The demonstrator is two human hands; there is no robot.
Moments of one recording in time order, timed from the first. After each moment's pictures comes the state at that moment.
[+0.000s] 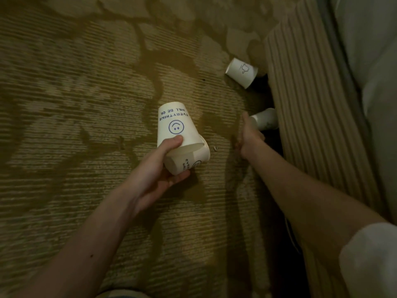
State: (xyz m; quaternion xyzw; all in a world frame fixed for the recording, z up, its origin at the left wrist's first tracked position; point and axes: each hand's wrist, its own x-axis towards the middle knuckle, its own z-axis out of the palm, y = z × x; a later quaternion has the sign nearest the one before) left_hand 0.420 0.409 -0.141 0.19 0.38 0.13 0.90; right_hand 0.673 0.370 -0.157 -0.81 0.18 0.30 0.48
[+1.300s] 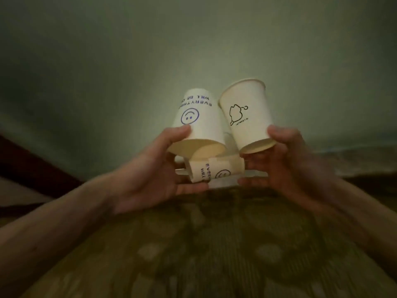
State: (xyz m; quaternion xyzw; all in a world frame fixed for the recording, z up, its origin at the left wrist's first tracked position) left_hand -0.060 0.147 0.129 0.07 0.61 0.60 0.52; right_hand 0.060 0.352 0.066 -0.12 -0.52 0.85 0.01
